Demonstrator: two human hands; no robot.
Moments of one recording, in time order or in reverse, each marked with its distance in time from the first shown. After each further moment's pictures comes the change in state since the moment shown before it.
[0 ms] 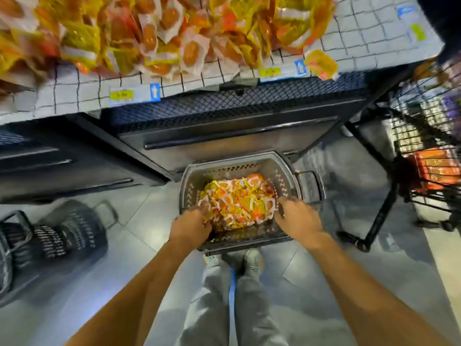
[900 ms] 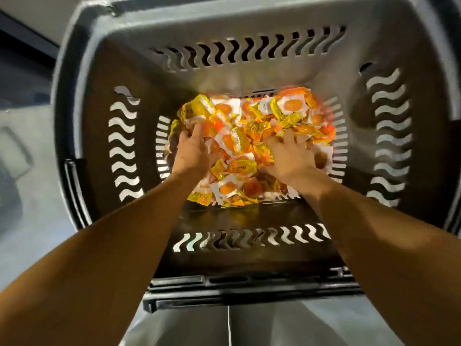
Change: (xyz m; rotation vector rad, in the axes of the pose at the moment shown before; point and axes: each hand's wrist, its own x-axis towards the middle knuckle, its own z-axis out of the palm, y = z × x) left_hand 0.333 -0.095 0.345 -0.357 0.115 -0.215; right_hand 0.349 0.035 0.379 -0.172 -0.153 -0.096
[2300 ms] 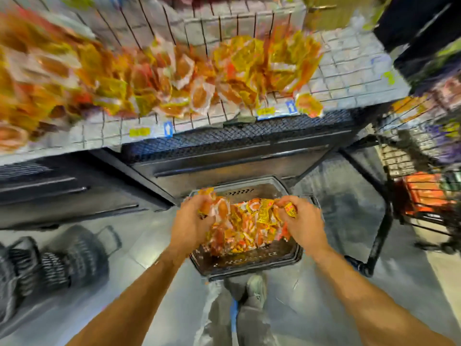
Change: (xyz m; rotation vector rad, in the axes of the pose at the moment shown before) left_hand -0.328 0.194 -0.400 -0.290 0.166 0.282; right_hand -0.408 -0.001 -0.358 0.726 0.637 -0.012
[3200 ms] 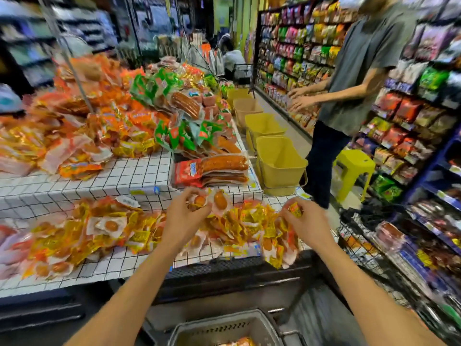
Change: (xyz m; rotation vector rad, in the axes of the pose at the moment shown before) left_hand 0.049 0.285 -0.181 -0.355 0.342 0.431; right_hand 0.112 -0.171 -0.275 0.048 0.388 -0.375
